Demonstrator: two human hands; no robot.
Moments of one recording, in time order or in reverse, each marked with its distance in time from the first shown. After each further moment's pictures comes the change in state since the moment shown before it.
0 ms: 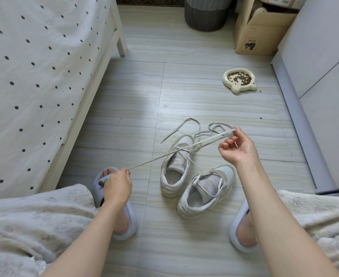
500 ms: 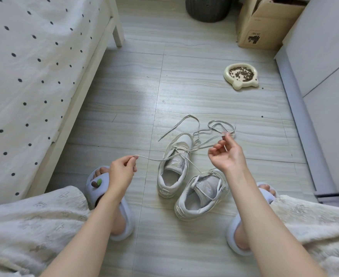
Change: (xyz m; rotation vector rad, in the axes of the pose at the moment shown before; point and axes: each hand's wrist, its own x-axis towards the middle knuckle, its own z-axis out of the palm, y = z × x) left_hand 0.022 0.038 -0.008 -0.797 -0.051 -0.167; right_hand 0.012 0.027 -0.001 -0.060 0.027 0.046
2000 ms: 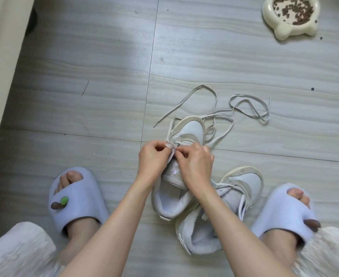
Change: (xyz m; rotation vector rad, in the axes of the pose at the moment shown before) left_hand 0.088 -0.024 0.138 0.077 -0.197 -0.213; right_hand 0.108 0.111 -0.009 -1.928 0.019 -0.494
